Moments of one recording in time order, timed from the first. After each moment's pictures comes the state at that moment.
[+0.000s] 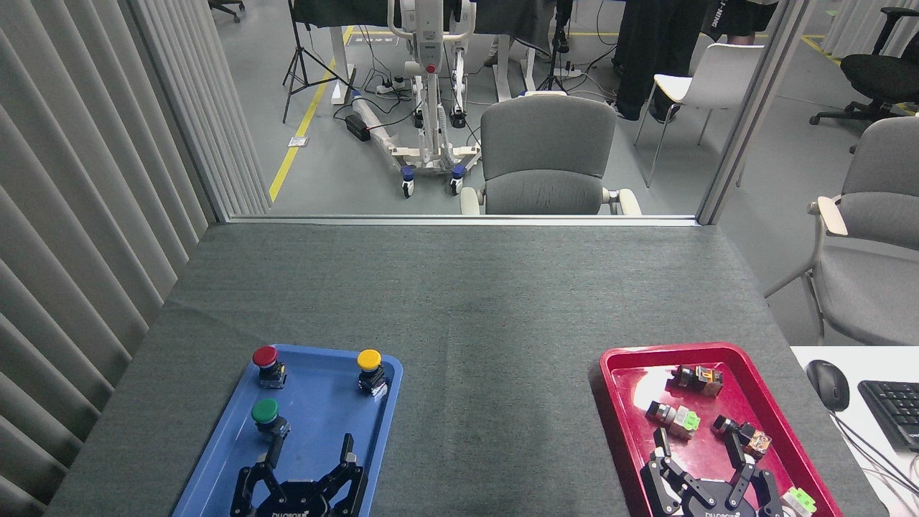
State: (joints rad) left arm 0.19 -0.02 -0.13 -1.64 -1.48 0.11 0.18; right arm 0.23 0.00 -0.12 -1.64 1.38 -0.11 -0.19
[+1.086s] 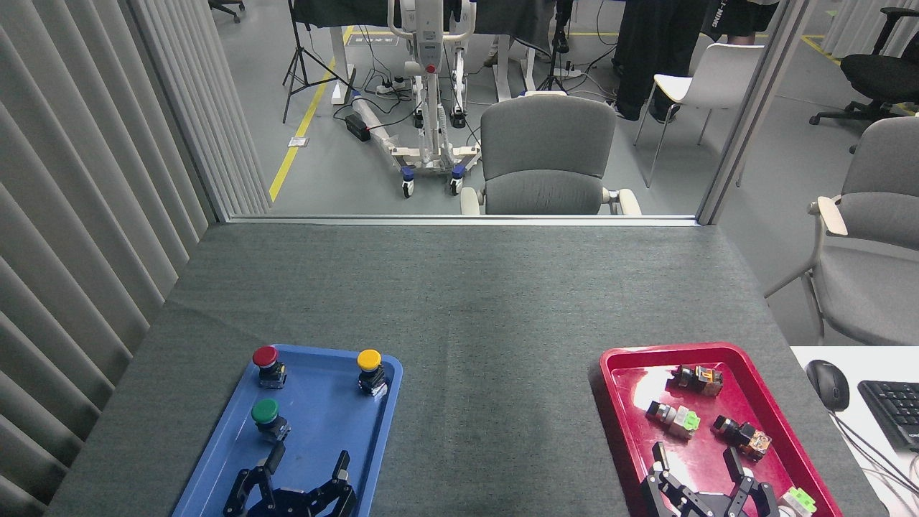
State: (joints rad) left arm 0.15 0.06 -0.05 -1.51 -1.43 -0.19 0.20; right arm 0.25 0.00 -0.12 -1.62 1.41 -0.10 -0.18
